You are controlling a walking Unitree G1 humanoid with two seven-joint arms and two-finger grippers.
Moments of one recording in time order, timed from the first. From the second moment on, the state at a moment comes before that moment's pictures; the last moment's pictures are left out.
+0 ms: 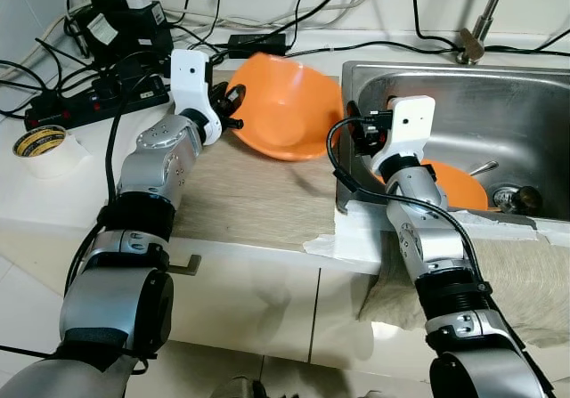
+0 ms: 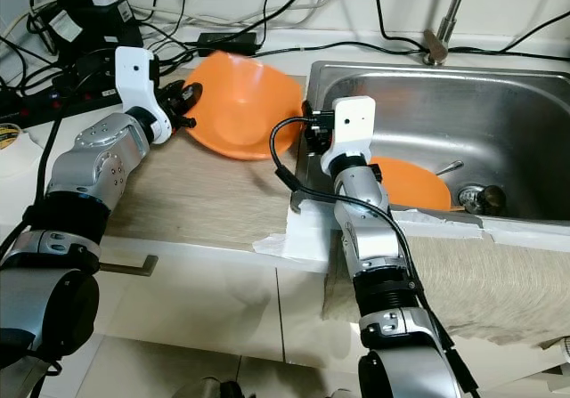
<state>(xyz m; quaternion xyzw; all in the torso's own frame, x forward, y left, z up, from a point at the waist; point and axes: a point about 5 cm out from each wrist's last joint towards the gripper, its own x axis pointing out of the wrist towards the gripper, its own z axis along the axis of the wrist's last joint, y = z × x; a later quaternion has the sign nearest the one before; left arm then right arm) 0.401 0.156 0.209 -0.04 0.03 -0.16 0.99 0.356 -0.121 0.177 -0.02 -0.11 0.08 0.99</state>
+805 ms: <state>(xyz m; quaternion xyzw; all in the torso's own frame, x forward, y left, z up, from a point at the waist) 0.399 0.202 0.201 0.09 0.01 -0.04 1.00 0.352 -0.125 0.172 -0.02 -0.10 0.08 0.99</state>
